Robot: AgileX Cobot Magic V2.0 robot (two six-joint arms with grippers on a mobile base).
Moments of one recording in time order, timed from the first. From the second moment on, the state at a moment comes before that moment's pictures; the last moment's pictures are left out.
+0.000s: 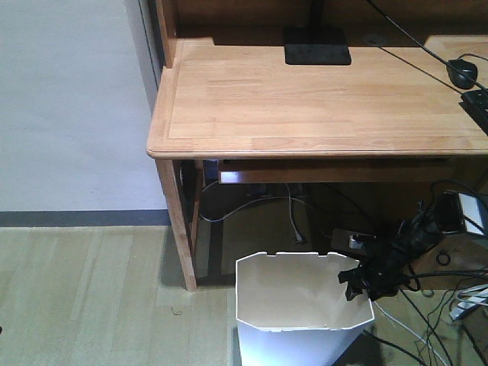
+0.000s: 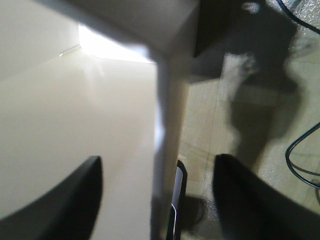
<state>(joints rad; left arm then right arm) 0.01 -0.01 0.03 -0.04 0.27 -0.04 -0.14 3.07 -1.71 0.39 0.51 -0.56</state>
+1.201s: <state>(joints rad) 0.01 -0.01 0.03 -0.04 0.27 -0.04 -0.16 2.83 -1.49 0.60 0.51 -0.91</state>
